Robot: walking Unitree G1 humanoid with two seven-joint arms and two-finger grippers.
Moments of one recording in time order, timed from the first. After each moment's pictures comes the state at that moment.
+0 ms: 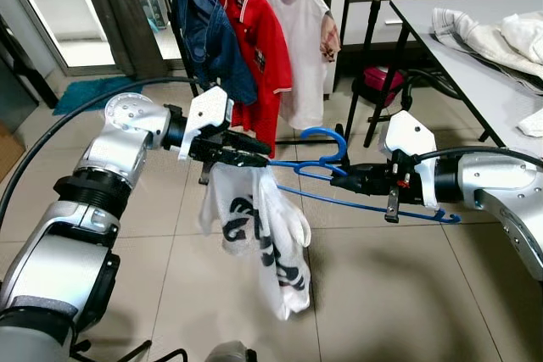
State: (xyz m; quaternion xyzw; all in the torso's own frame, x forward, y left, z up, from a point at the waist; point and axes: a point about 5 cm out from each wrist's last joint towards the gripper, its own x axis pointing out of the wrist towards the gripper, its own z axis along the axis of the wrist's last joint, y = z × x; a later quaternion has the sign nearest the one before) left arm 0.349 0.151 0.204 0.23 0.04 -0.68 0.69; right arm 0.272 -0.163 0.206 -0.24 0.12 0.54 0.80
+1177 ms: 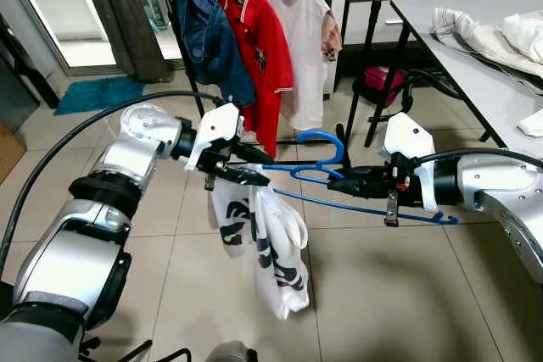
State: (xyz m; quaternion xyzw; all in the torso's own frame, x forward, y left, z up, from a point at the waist) left arm 0.351 0.142 0.184 0.24 0.08 -0.69 0.68; right arm 0.267 -0.159 0.208 -0.24 0.12 0.55 0.79
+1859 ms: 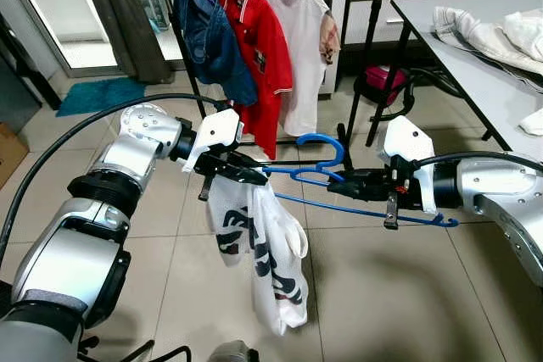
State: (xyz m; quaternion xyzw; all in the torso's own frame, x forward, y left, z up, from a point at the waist) left arm 0.349 0.146 0.181 0.26 0.09 -0.70 0.66; right arm 0.266 -0.160 0.205 -0.23 0.12 0.55 0.79
